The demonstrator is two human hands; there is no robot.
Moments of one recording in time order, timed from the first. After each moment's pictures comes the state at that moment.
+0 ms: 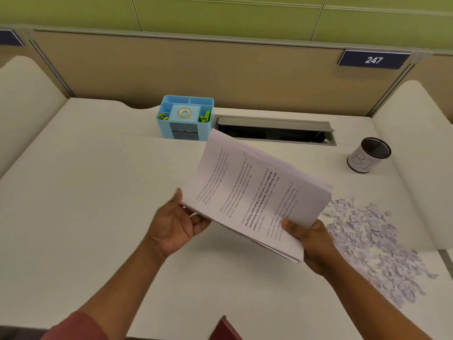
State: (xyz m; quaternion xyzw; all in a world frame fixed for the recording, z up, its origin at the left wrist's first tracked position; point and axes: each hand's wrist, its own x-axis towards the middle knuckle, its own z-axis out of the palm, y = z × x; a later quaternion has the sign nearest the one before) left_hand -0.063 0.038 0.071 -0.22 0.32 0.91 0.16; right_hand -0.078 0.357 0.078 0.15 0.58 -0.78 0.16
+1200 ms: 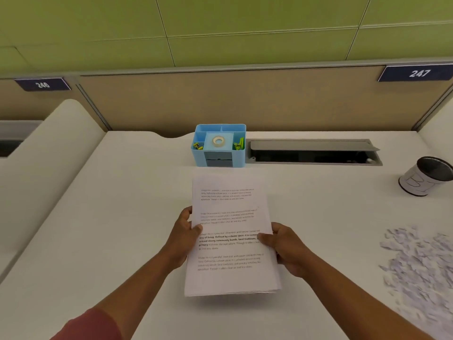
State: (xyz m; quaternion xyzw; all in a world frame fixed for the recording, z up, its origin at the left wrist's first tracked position) left_hand -0.109 -0.070 0.052 -0.25 0.71 0.65 0.10; right_hand -0.144 0.199 0.053 0.11 0.66 -0.65 0.35
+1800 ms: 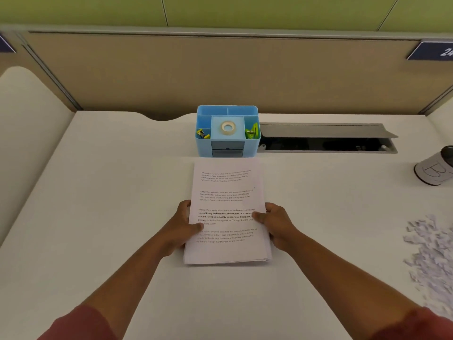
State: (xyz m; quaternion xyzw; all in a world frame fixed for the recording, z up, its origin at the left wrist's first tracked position) left_hand -0.172 -0.170 0.005 -0.22 0.75 0.56 0.29; right_hand -0.213 0.101 -0.006 0.25 0.67 -0.64 0.28
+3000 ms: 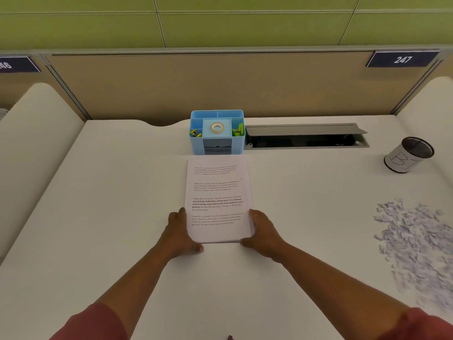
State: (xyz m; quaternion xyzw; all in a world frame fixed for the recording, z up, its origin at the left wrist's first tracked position) left_hand -0.103 -0.140 0.011 -0.14 0.92 0.27 0.24; right_hand -0.122 0.122 0.015 0.00 0.89 -0.36 0.28
